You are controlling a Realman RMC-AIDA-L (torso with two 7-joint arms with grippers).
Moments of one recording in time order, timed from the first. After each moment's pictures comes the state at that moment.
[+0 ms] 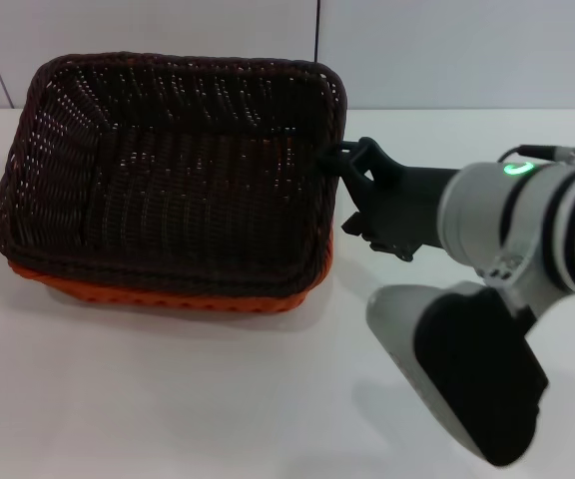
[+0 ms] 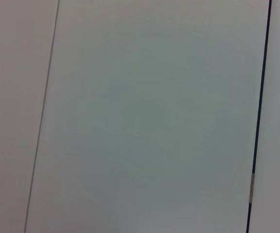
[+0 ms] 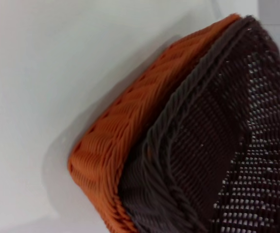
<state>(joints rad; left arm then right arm) -0.18 -2.07 -1.29 -0.34 2.36 1.15 -0.08 0.30 2.08 -2.03 -1.96 -2.92 -1.06 1.49</state>
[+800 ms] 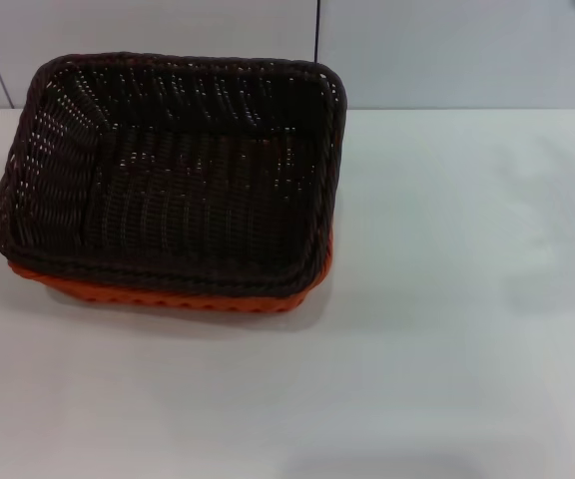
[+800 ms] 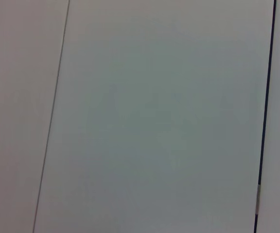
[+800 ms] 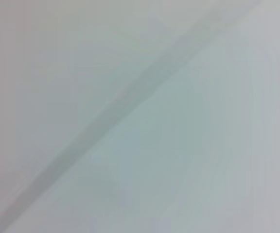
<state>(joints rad) -0.16 -2.07 -1.29 -0.34 2.36 1.19 -0.09 0.03 2.08 -1.74 -1.52 -2.74 0.23 2.36</state>
